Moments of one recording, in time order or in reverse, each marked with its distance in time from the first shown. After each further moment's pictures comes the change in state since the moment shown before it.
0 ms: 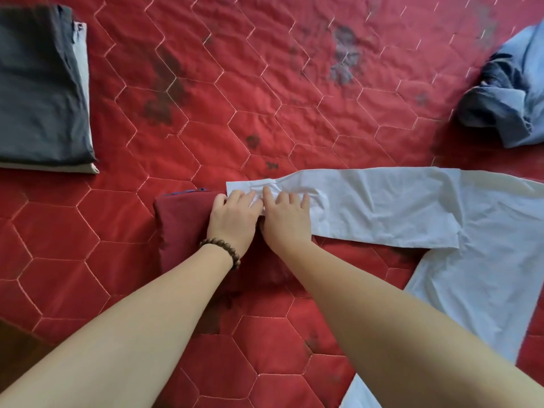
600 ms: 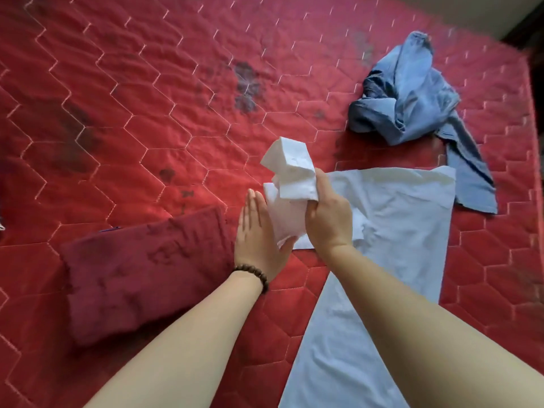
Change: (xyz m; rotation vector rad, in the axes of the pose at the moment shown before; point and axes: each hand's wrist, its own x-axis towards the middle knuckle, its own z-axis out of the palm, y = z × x) left_hand 0.042 0.204 -0.019 -0.379 -0.133 -0.167; right_hand -0.074 0.198 -0.094 0.597 0.581 0.313
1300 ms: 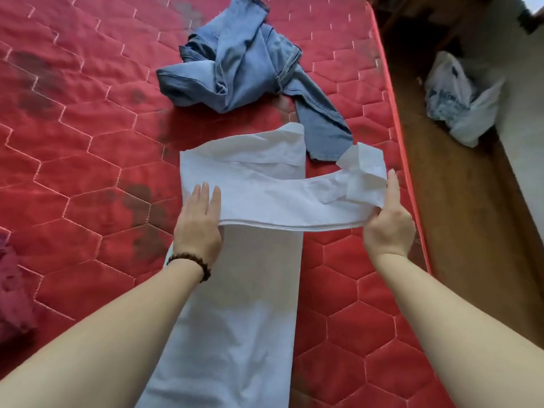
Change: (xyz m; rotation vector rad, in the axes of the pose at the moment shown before) left_hand 0.014 0.201 0.163 0.168 0.031 0.366; right_hand -0.061 0.373 -0.232 -0.323 0.336 0.445
